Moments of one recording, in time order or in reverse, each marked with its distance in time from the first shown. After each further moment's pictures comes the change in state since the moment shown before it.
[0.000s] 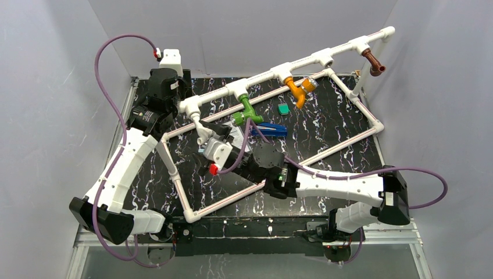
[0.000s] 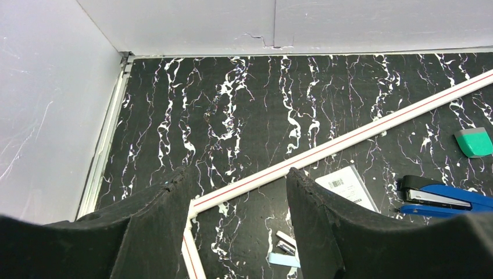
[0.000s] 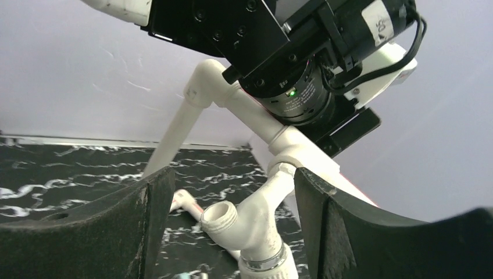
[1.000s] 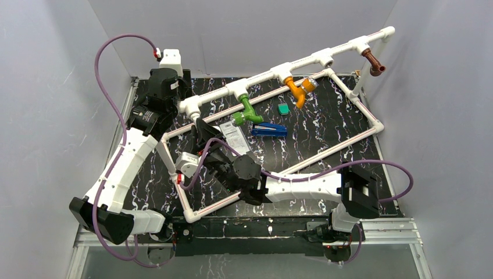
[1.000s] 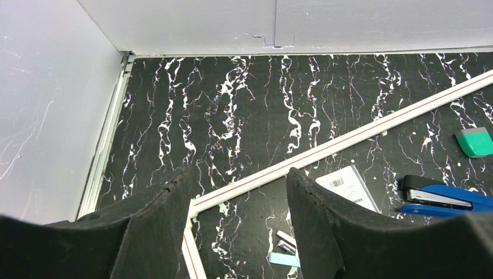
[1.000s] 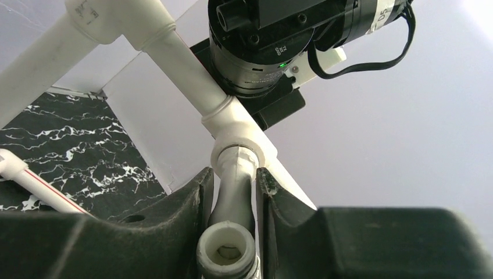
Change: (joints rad) left arm 0.000 0.000 0.001 -0.004 -0.002 0.000; right arm 0.051 0.254 0.028 0.371 0.356 -0.636
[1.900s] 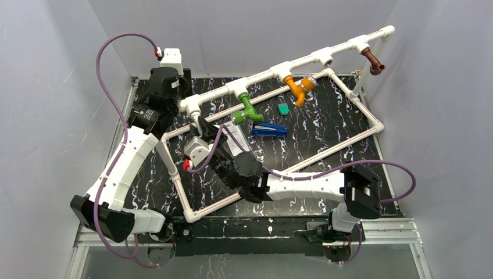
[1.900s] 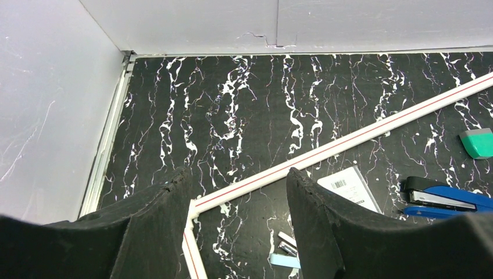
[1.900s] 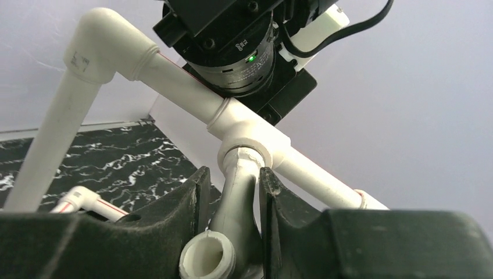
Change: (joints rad) left arm 0.001 0.015 0.011 -0.003 -0.004 0.000; right arm -0.019 -0.011 0.026 -0.032 0.045 0.319
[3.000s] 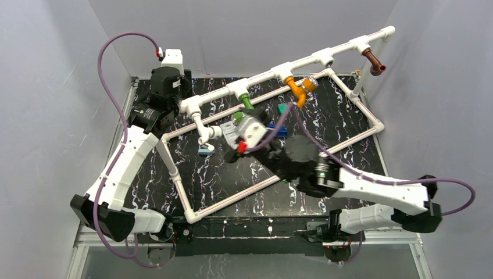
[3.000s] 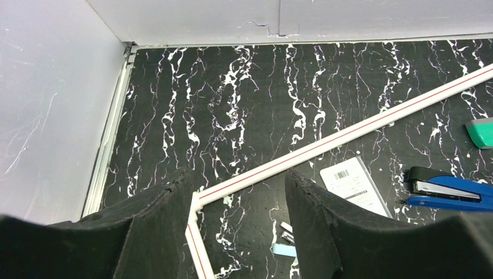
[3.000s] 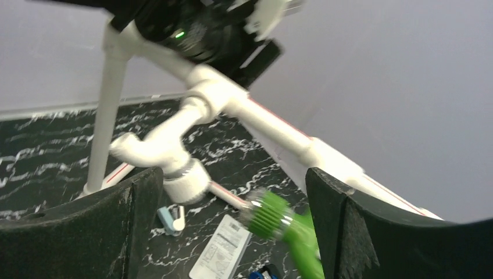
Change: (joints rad) left arm -0.010 0.002 0.023 -0.036 -0.011 -0.005; right arm -0.021 -0.417 0.030 -0.756 -0.157 0.386
